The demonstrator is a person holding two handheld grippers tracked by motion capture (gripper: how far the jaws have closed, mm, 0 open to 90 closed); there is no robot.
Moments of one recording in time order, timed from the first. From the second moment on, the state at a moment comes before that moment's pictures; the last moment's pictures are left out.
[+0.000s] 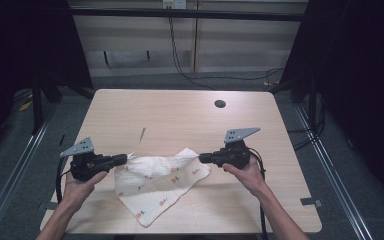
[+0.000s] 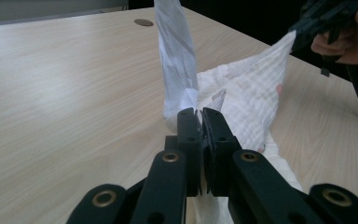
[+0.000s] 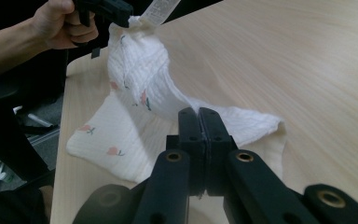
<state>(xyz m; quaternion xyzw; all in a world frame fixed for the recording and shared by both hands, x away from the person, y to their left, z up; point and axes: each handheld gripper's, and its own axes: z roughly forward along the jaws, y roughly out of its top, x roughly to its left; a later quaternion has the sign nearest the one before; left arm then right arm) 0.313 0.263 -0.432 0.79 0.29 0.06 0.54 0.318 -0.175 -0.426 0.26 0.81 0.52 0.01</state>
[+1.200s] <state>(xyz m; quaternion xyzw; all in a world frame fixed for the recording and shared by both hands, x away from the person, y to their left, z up) 0.271 0.211 -0.317 0.75 0.16 0.13 0.63 0.233 -0.249 -0.286 0.22 0.77 0.59 0.11</state>
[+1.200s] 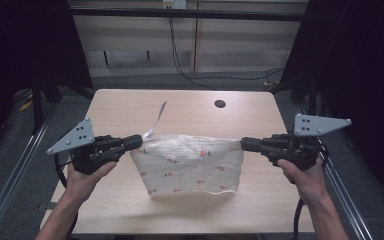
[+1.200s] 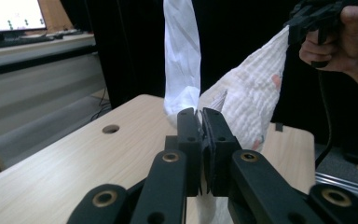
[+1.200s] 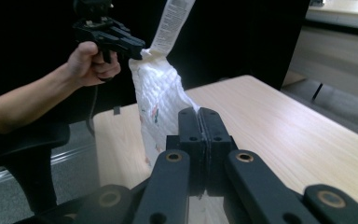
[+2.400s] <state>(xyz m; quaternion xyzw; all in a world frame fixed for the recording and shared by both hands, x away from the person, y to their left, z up) 0.396 0.174 -0.436 0.80 0.29 0.09 0.51 0.353 -0.258 -0.414 0.37 0.79 0.48 0.08</state>
